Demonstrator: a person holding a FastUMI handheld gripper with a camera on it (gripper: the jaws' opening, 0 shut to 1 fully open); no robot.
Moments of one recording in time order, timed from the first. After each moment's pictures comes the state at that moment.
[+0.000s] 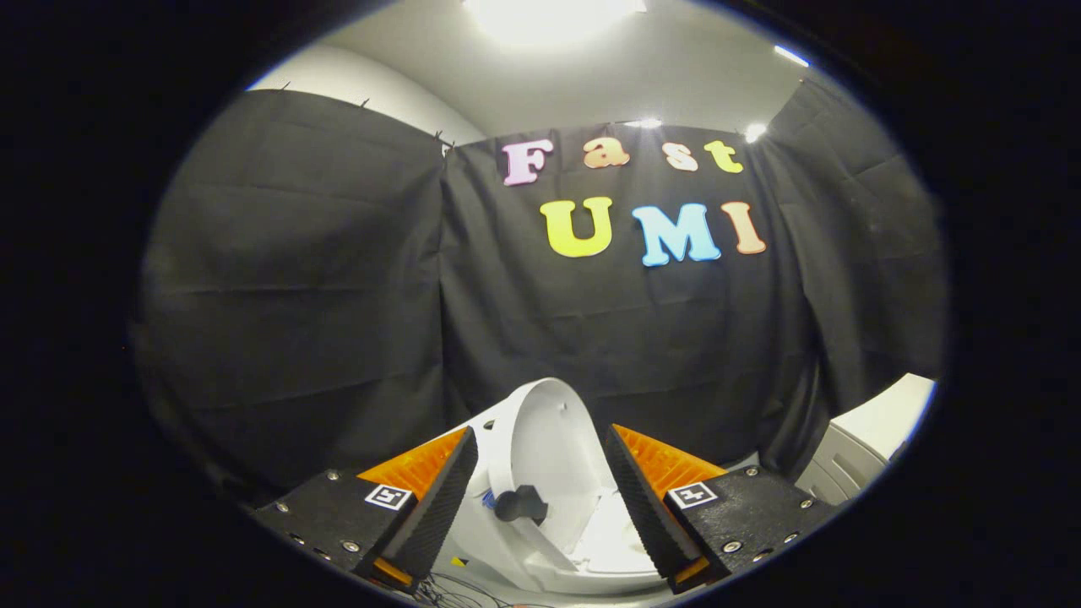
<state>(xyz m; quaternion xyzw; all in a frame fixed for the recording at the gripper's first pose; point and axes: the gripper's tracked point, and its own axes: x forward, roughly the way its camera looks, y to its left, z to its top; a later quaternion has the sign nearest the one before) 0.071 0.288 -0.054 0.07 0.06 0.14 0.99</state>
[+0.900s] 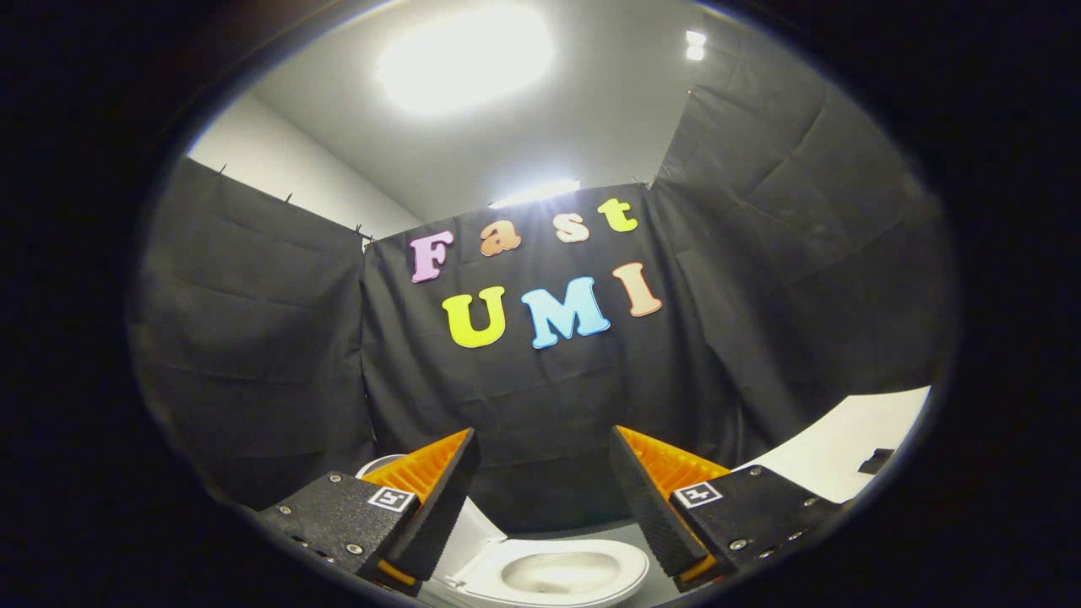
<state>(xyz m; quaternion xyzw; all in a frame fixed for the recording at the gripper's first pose) 0.047 -0.023 -0.019 0.15 -0.03 0.06 0.99</state>
